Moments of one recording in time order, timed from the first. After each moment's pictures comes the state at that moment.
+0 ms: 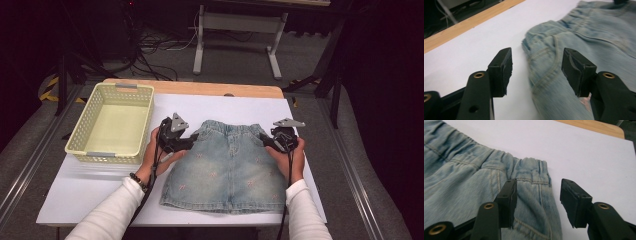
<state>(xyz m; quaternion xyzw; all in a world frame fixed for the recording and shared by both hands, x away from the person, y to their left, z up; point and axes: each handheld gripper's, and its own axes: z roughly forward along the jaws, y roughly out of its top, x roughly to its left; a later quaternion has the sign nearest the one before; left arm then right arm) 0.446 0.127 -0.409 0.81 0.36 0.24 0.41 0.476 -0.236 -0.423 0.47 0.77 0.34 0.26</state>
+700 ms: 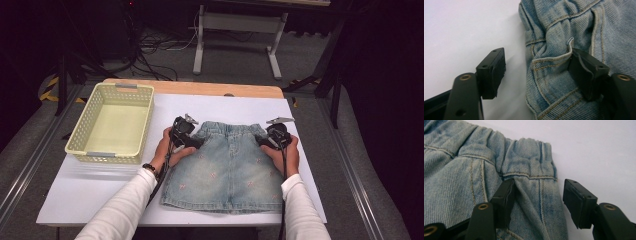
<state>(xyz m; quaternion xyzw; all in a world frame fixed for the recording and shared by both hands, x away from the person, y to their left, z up) 0.493 0.106 -0.454 0.85 0.40 0.13 0.33 0.502 -0.230 -0.446 0.48 0.79 0.29 0.23</state>
